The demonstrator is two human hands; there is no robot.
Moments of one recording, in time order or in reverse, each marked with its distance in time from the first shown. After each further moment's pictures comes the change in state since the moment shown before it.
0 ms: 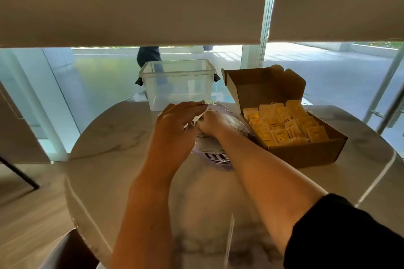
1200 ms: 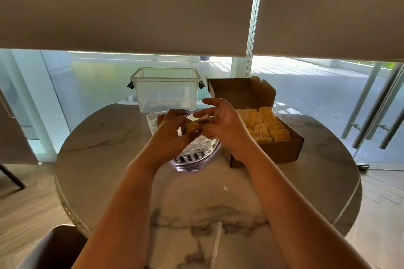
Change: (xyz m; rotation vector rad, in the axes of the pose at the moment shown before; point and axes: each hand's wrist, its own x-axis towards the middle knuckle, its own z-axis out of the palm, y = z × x) left_hand -0.009 0.001 0.024 0.037 -0.246 -0.066; right_hand -0.140 0.019 -0.074 1.029 0.162 -0.302
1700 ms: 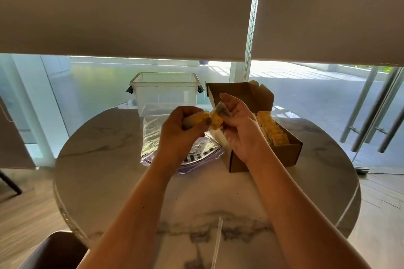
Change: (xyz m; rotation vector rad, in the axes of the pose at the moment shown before) left_hand -0.003 0.043 0.007 -0.681 0.184 -0.170; right_hand 0.002 -0.005 -0.020 0.670 0.139 0.078
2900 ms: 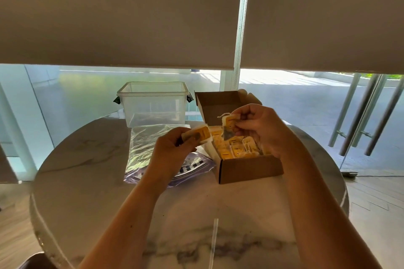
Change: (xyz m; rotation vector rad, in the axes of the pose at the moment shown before) left_hand 0.002 -0.009 0.006 0.054 -0.103 -0.069; right_hand 0.003 -0.061 -0.047 -0.800 0.012 0.013
